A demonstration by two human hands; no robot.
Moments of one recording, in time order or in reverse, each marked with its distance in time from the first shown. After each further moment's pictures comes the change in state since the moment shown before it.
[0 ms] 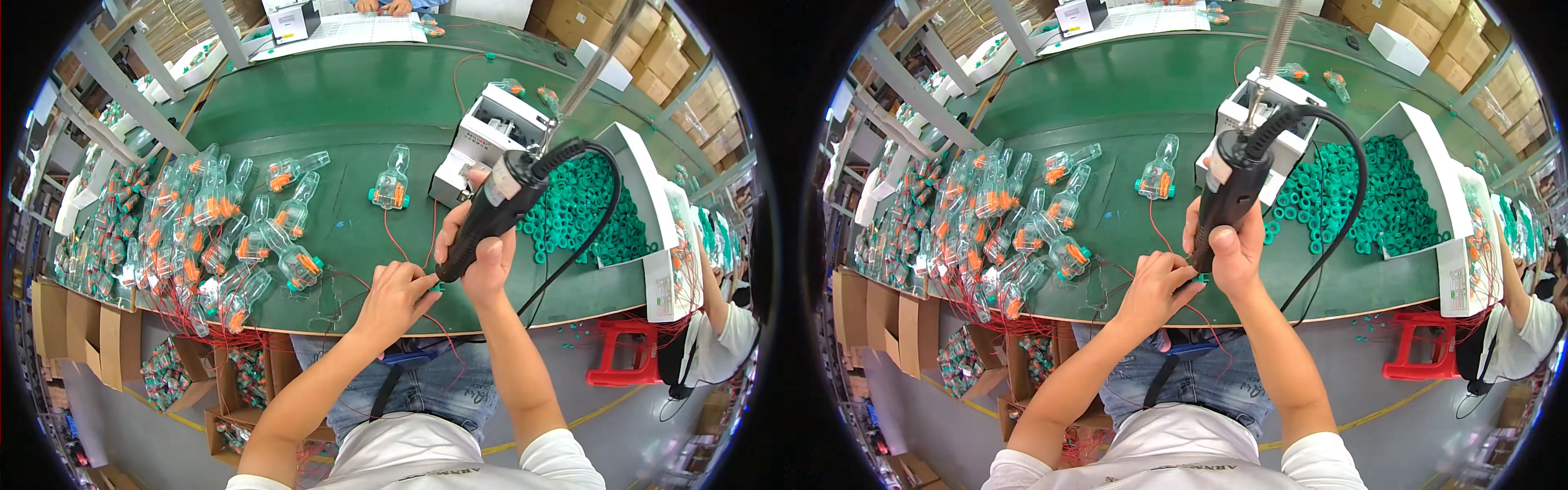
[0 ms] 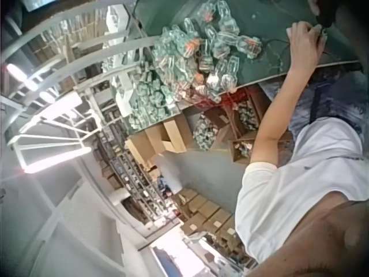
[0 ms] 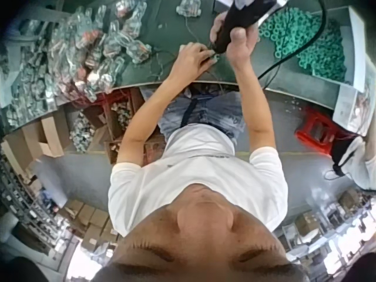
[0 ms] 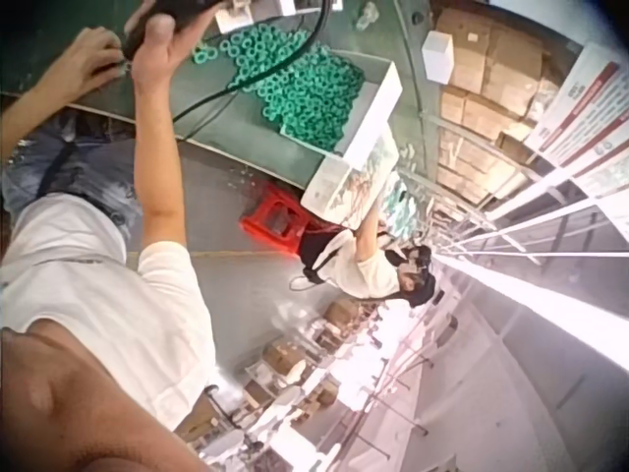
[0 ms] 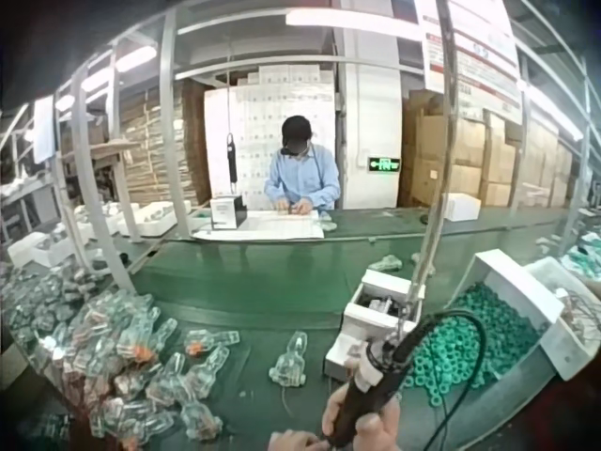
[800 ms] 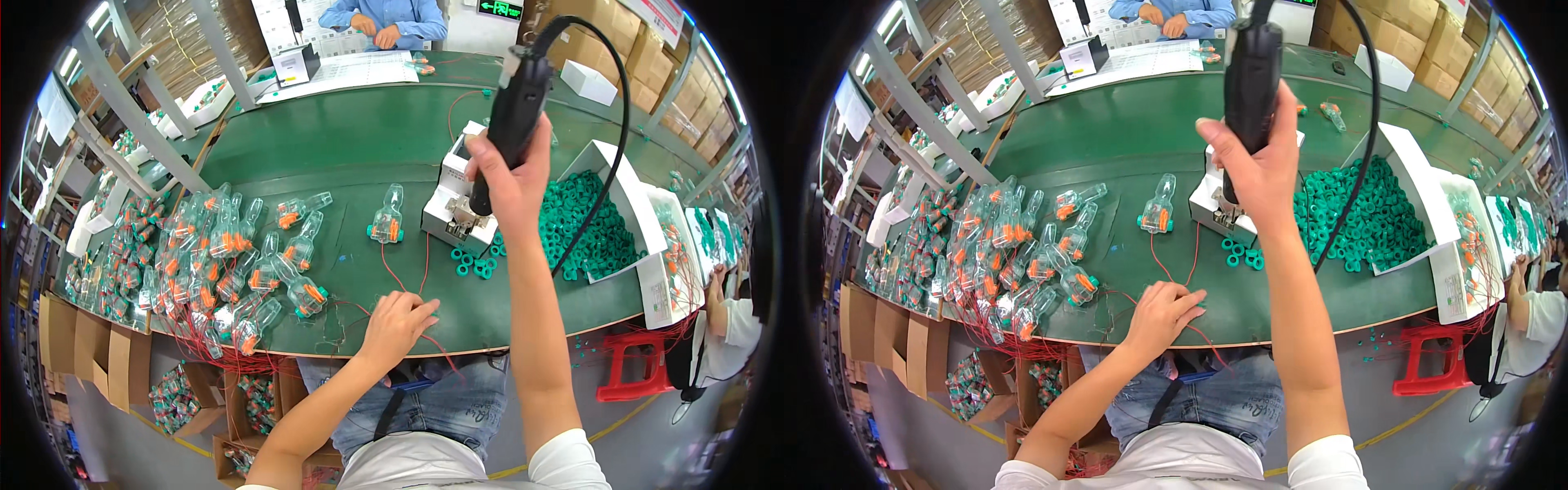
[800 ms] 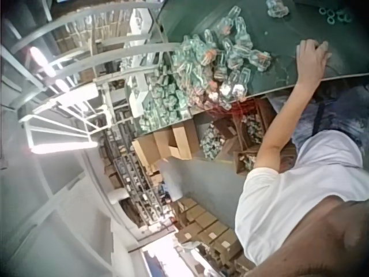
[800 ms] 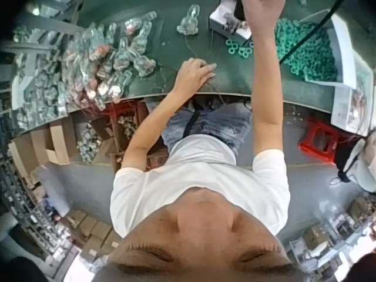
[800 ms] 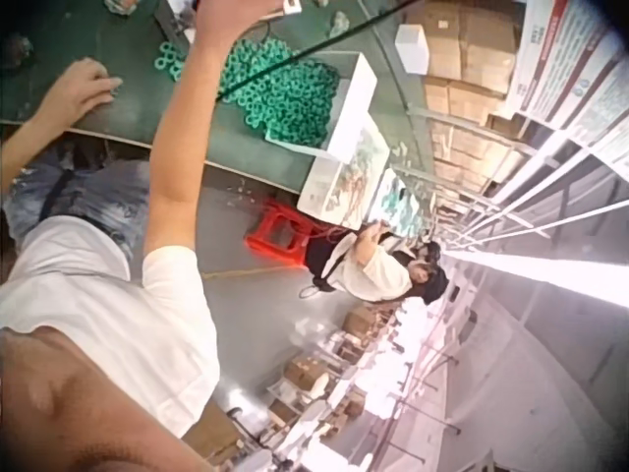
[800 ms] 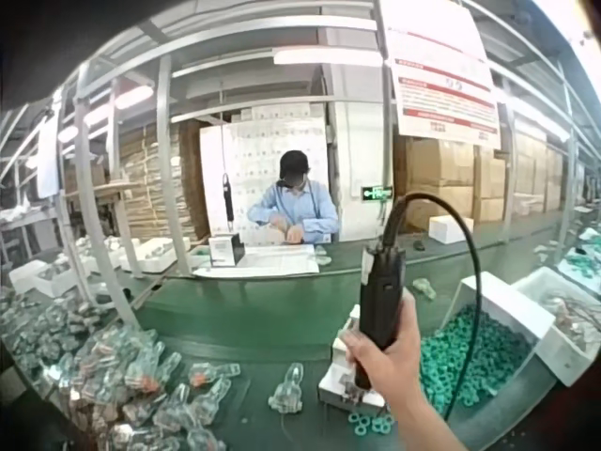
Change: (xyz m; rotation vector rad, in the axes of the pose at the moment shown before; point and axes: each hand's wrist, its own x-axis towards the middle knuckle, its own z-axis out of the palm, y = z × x) left_hand 0.001 0.012 -0.002 0.100 -0.022 0.045; right_hand 0.111 -0.066 -0.007 -0.235 0.073 -0.265
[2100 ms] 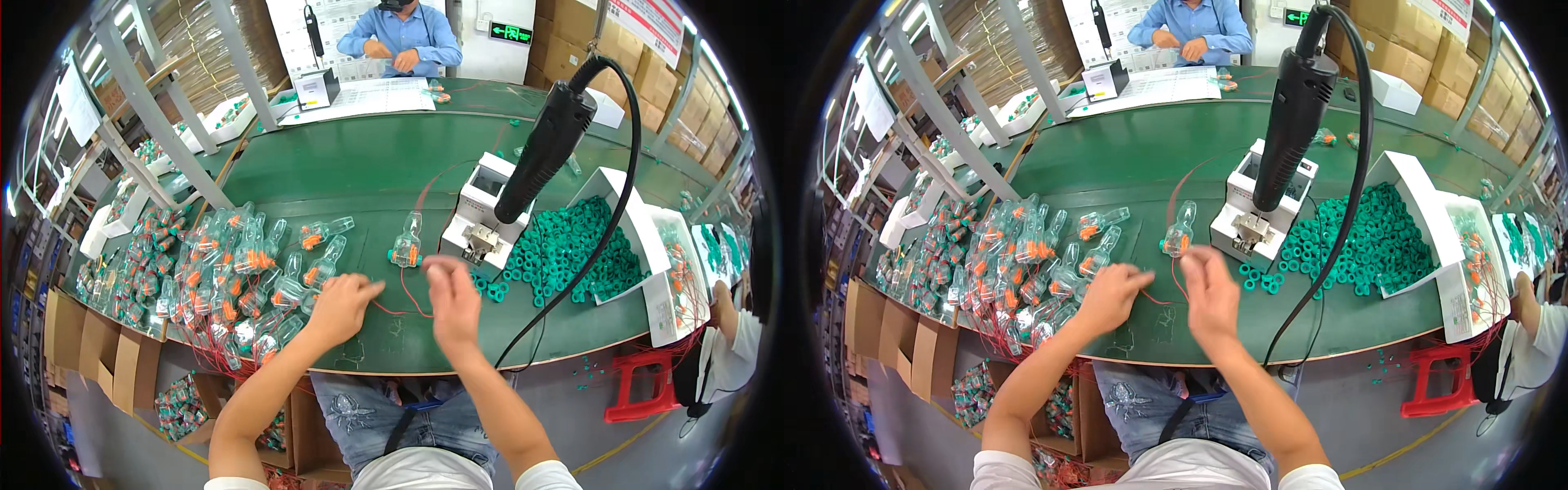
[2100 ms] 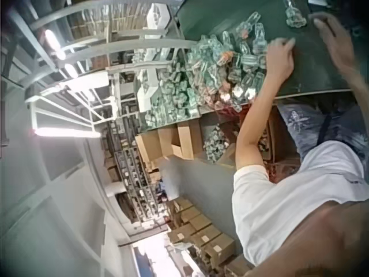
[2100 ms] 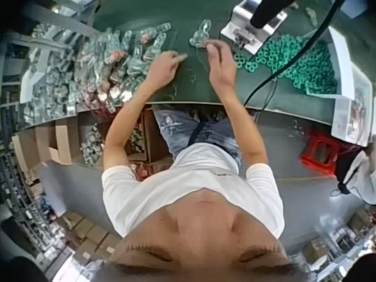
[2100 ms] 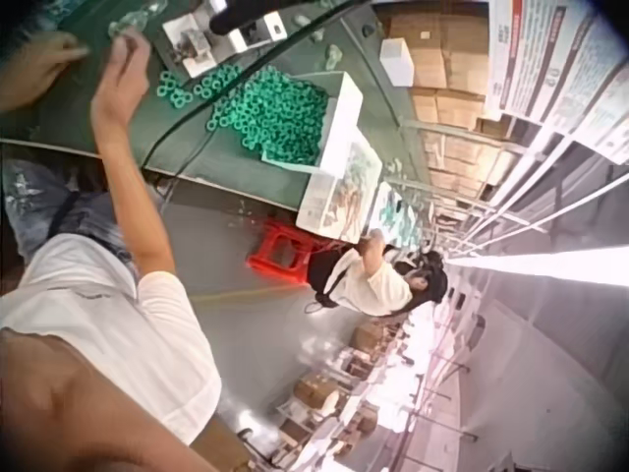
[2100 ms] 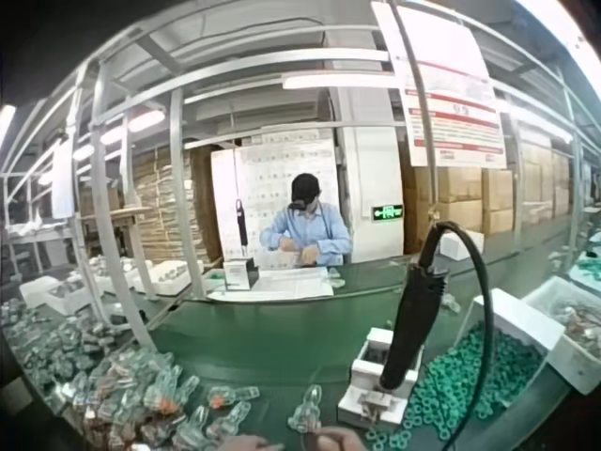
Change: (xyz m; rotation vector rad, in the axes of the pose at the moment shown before) left_hand 0.010 -0.100 -0.095 0.521 -0.110 0.249; right_hand -0.136 0.006 0.054 -0.192 0.036 0.479
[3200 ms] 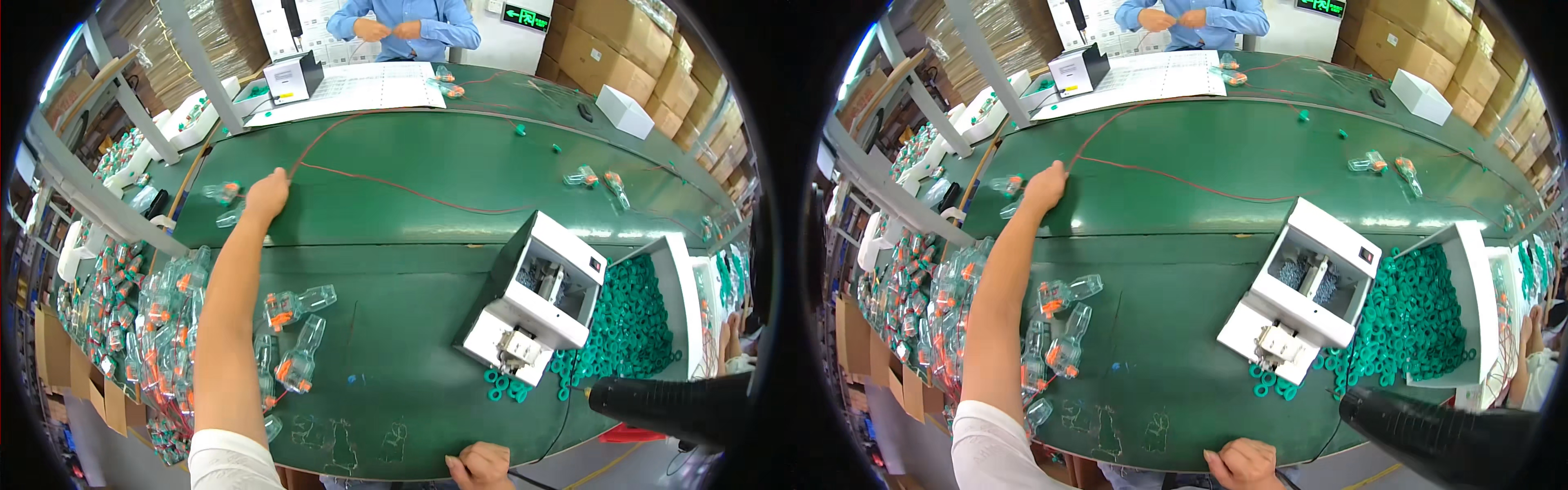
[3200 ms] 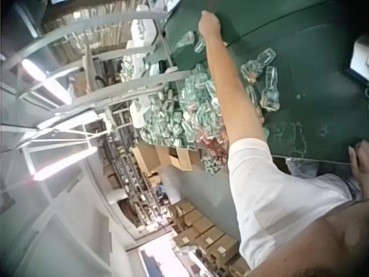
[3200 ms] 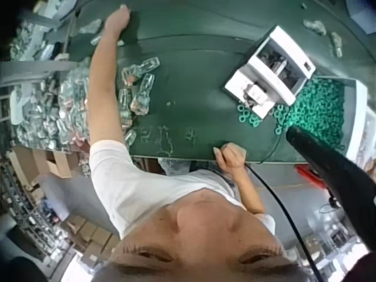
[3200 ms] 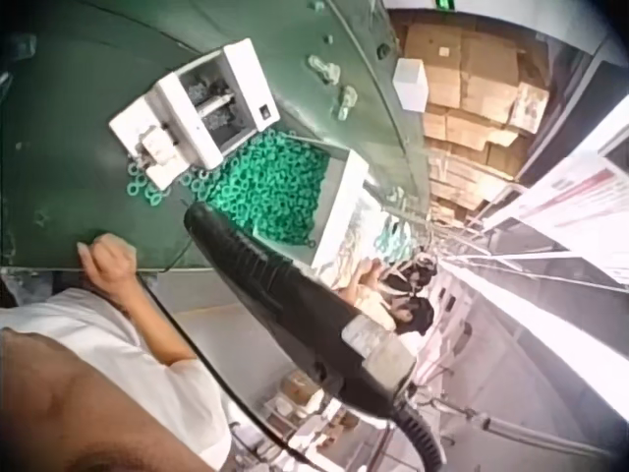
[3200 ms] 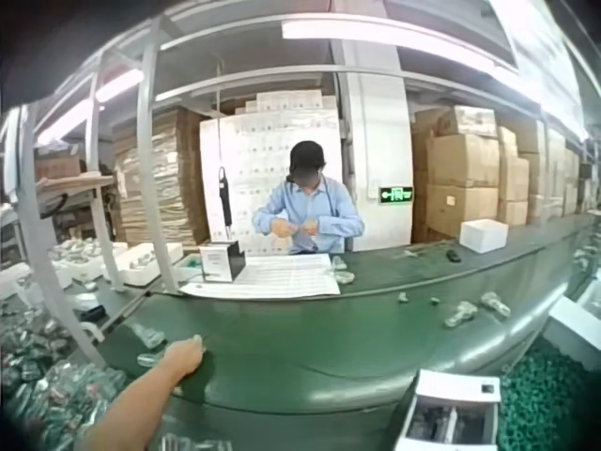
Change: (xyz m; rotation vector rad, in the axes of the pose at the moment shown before) left_hand 0.161 -0.369 0.134 0.171 -0.266 -0.697; right_hand -0.032 0.046 -0.070 -0.615 -0.297 -0.314
